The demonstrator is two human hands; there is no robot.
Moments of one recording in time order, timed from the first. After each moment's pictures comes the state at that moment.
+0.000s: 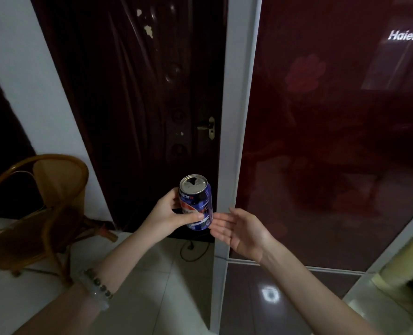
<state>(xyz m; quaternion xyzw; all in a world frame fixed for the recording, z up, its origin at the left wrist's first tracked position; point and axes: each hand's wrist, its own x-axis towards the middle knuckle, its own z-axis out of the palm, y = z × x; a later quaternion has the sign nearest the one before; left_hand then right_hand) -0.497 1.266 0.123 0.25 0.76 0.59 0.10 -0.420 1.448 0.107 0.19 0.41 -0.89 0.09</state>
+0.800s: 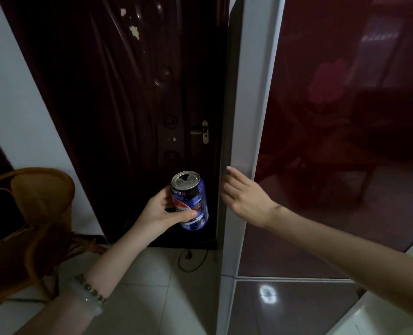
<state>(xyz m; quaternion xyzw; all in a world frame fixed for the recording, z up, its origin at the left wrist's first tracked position) -0.575 1.255 0.138 0.26 0.73 0.62 0.12 -0.526 1.491 0.140 -0.25 0.84 0.29 -0.38</state>
